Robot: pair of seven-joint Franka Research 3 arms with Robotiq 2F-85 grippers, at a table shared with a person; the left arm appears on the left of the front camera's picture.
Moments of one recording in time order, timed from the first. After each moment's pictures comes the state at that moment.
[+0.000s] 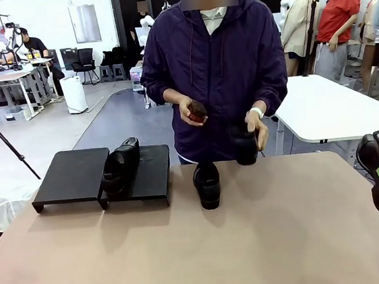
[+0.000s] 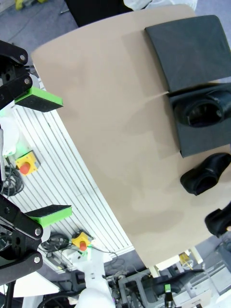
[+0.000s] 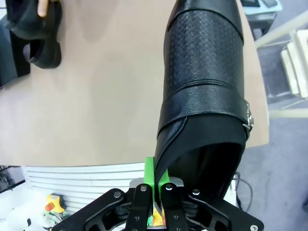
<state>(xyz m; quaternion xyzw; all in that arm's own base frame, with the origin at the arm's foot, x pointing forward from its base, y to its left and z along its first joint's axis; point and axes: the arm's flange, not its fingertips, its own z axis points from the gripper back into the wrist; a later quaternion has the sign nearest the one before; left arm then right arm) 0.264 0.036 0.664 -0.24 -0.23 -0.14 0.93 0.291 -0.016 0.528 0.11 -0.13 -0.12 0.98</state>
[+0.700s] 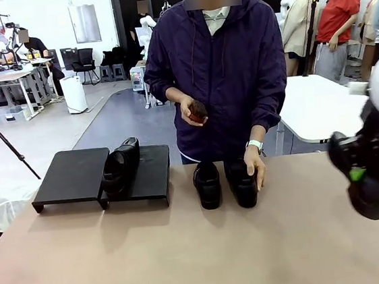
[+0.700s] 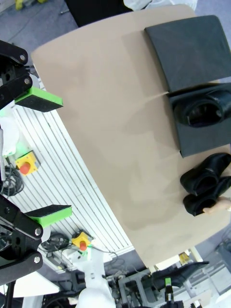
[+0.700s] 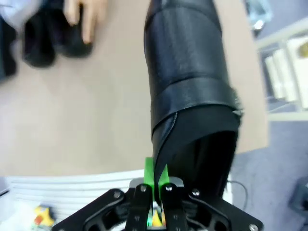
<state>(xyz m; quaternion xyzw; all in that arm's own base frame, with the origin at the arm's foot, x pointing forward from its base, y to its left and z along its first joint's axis) 0.264 0.036 0.664 -0.24 -0.23 -0.14 0.93 0.304 0.037 0.524 0.04 -0.14 -0.12 0.98</state>
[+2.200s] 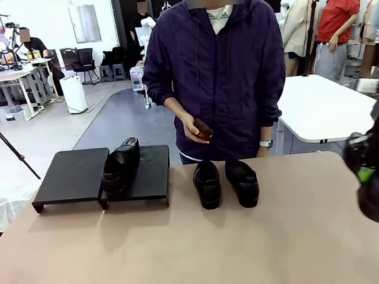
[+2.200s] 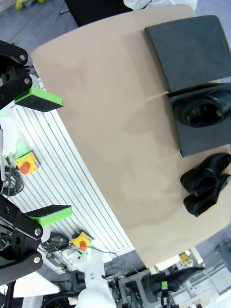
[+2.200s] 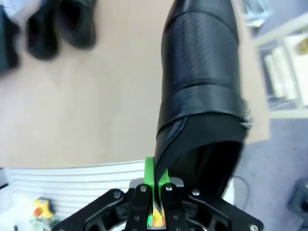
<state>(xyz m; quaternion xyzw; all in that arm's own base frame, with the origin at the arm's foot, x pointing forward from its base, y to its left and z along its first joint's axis) 0.264 0.036 0.664 -0.24 -0.23 -0.14 0.93 0.281 0.074 0.535 0.04 -0.15 -0.09 0.98</state>
